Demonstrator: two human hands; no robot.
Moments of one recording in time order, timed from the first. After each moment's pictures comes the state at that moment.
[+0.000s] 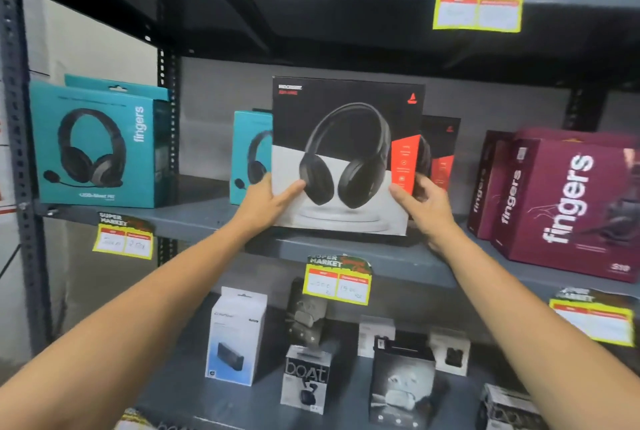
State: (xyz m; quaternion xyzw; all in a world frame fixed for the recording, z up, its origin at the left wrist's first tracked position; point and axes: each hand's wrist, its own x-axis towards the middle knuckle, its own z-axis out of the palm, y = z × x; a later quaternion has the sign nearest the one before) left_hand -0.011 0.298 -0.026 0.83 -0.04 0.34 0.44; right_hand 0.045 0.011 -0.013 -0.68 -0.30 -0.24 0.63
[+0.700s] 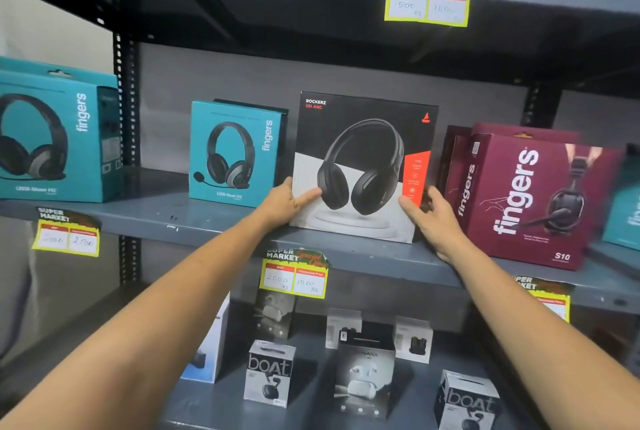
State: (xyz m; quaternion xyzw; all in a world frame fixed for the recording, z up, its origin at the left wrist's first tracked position) left_hand 0.039 0.214 -0.024 0.87 -0.09 0.20 0.44; right_hand 0.063 -0.080 -0.031 -0.74 -0.22 -0.23 0.59
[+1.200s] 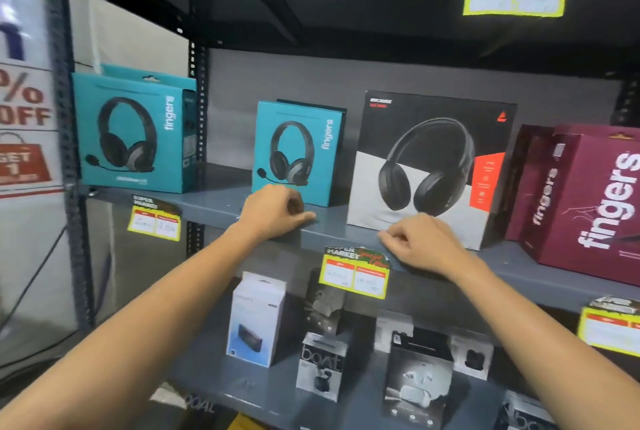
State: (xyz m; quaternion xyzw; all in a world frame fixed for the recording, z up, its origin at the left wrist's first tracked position) left_hand -0.032 0.308 -0.042 0.93 -0.01 0.34 0.13; right_hand 0.007 0.028 -0.037 -0.89 -0.34 -0.30 0.03
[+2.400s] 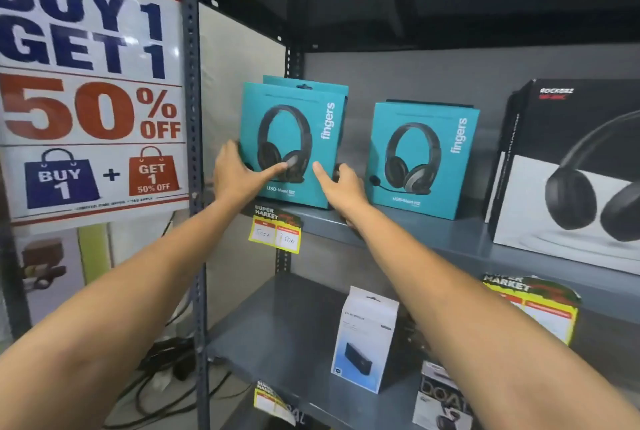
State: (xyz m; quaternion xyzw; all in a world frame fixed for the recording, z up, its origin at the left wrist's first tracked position) left_hand -0.065 0.560 -0.029 0.75 0.16 0.55 0.33; right_hand 0.013 0.381 -0.024 -0.78 -0.30 -0.09 0.55
